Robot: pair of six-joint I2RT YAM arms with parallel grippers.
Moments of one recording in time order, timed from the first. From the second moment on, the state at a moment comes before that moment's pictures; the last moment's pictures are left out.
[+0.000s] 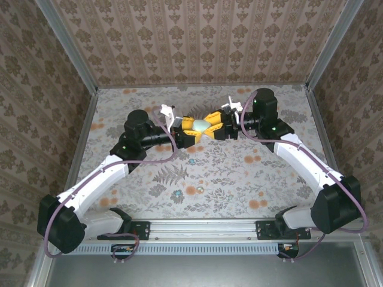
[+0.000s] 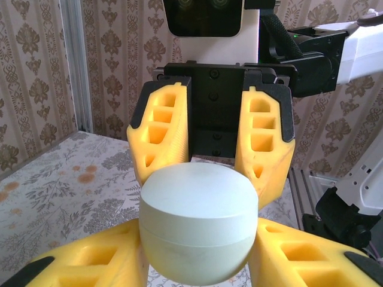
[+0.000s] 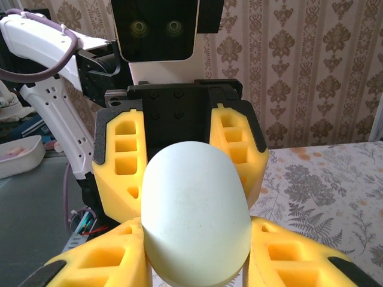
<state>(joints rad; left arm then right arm) -0.62 1.17 0.91 0.22 0.82 -0.08 0.36 1.36 1.12 0.04 -1.19 -0.12</state>
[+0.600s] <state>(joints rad) -0.63 1.19 0.92 0.22 0.82 -0.08 0.36 1.36 1.12 0.04 -1.18 -0.13</state>
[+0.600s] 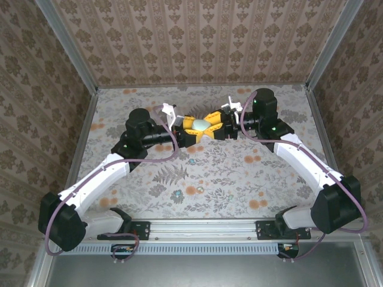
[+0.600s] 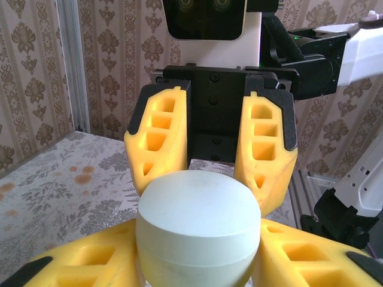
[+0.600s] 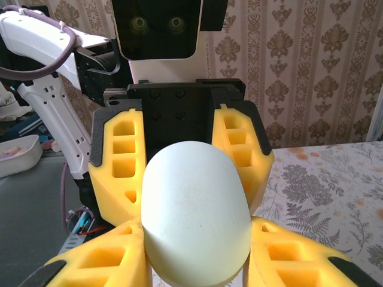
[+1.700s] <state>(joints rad) -0.66 1.18 0.90 0.25 0.74 0.04 0.34 1.33 1.12 -0.02 -1.09 0.05</state>
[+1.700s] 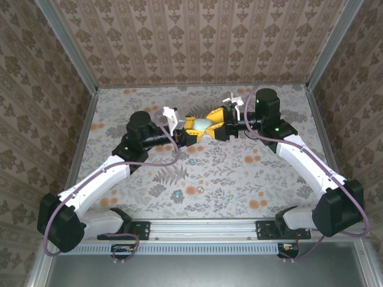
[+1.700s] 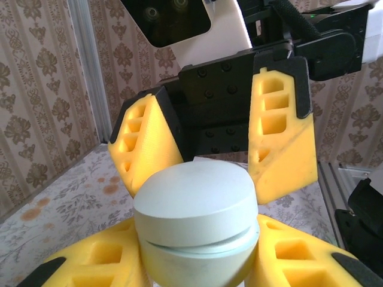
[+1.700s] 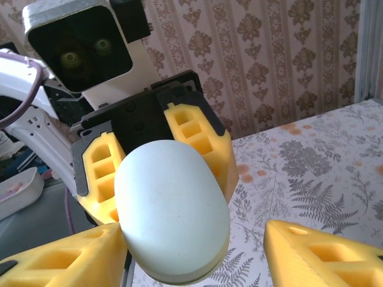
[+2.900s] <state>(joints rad) -0.68 1.00 0.62 0.40 0.38 -0.12 0.31 1.15 1.14 -0.69 -0.46 0.38</state>
